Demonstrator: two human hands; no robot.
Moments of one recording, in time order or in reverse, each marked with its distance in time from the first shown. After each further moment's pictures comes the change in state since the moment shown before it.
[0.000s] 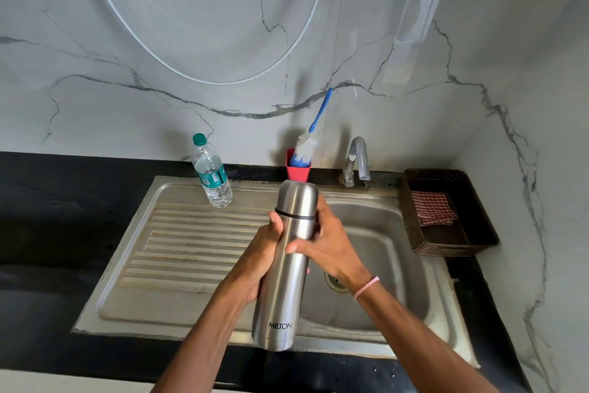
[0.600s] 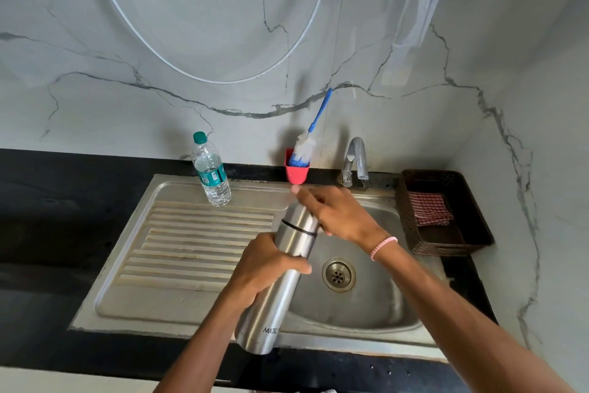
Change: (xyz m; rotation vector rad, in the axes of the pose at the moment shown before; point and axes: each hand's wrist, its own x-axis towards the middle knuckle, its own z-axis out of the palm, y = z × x) left_hand -0.002 -0.012 -0.006 0.555 0.189 -0.197; right_hand 0.035 -0.037 -0.033 -0.672 -0.119 0.105
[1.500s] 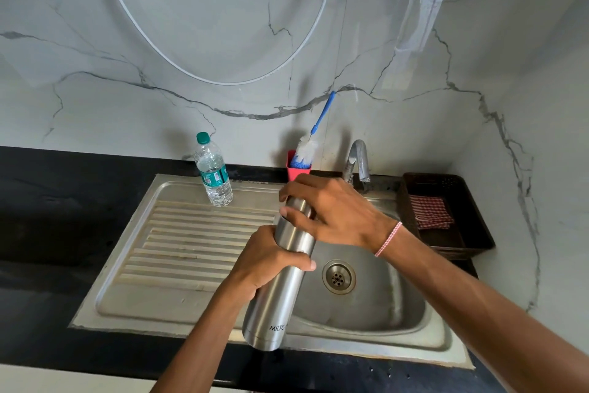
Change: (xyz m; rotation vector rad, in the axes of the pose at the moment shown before) left_hand -0.005 0.009 -0.010 -0.143 -0.050 0.141; right_hand -0.004 -0.026 -0.017 -0.412 0.050 -0.597
